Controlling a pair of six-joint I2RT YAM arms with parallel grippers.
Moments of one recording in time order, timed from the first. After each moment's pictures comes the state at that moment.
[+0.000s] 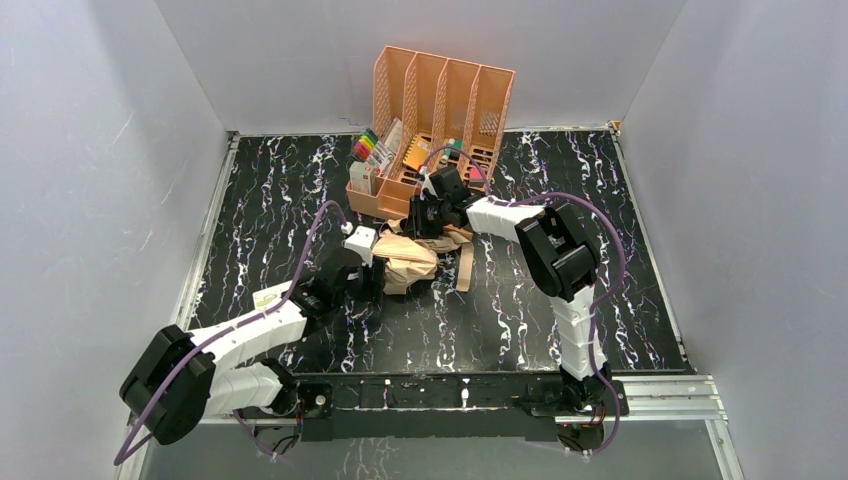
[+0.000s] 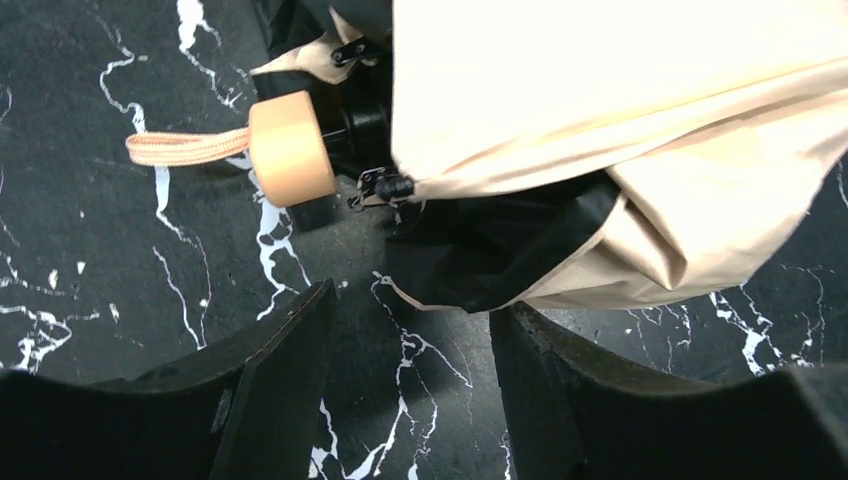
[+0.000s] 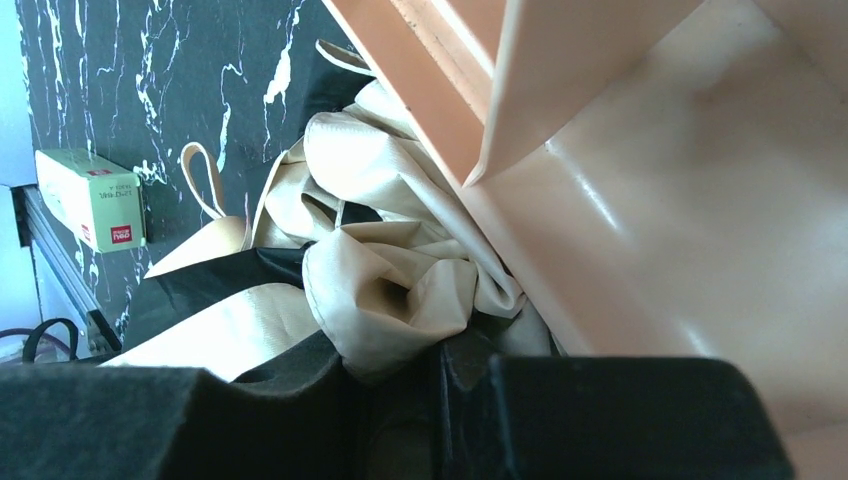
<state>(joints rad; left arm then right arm) -0.69 1.14 0.47 0.02 -0.21 -0.28 0.63 2.13 1.44 -0.12 -0.46 0.49</state>
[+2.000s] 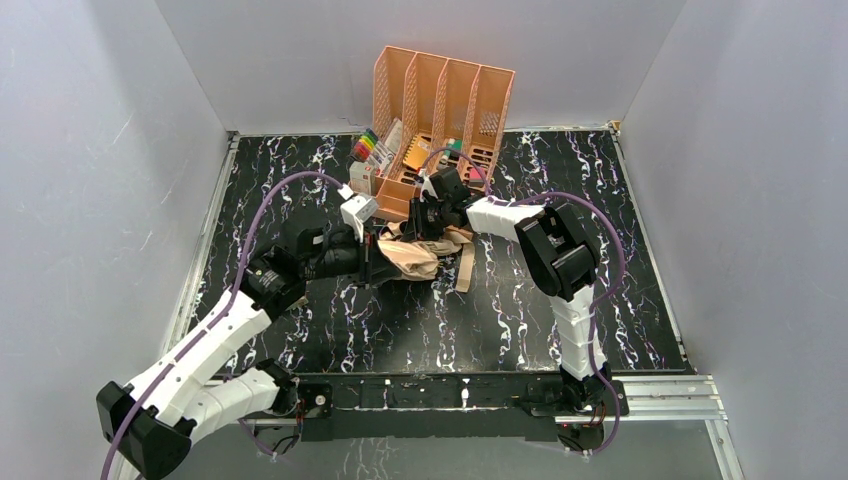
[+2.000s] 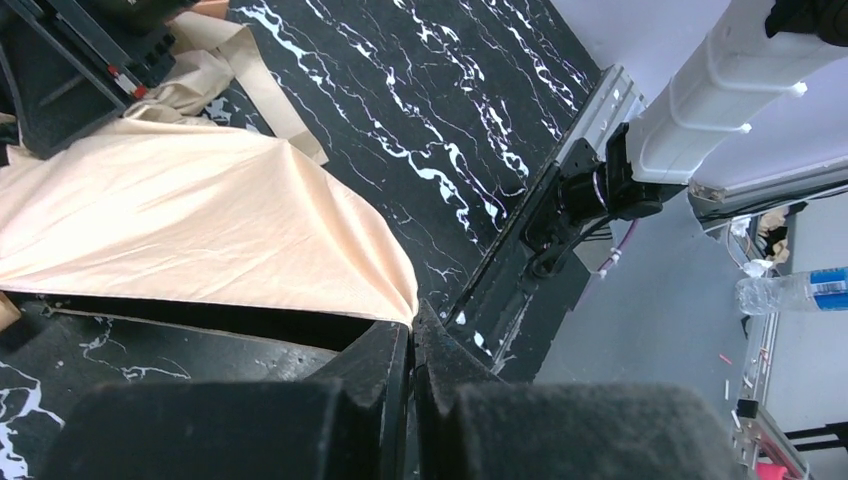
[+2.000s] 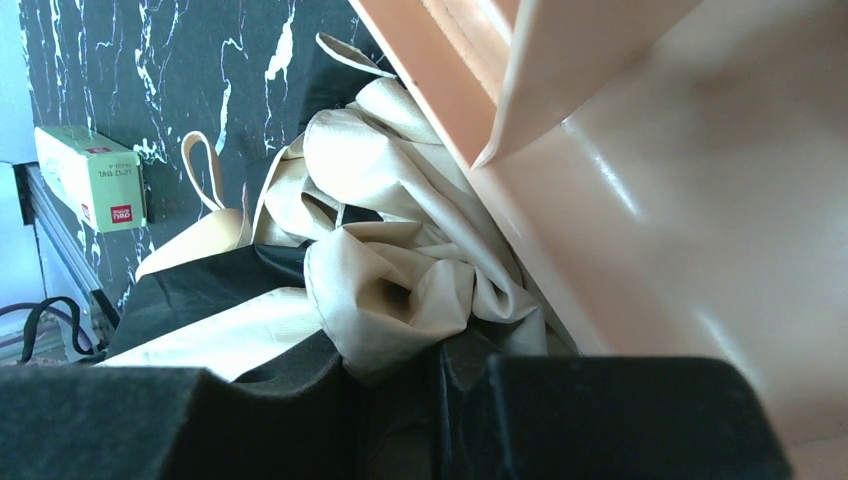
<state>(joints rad) -0.61 0.95 0.89 -0.40 0.51 -0.34 0.62 2.14 1.45 -0.14 -0.49 0.47</state>
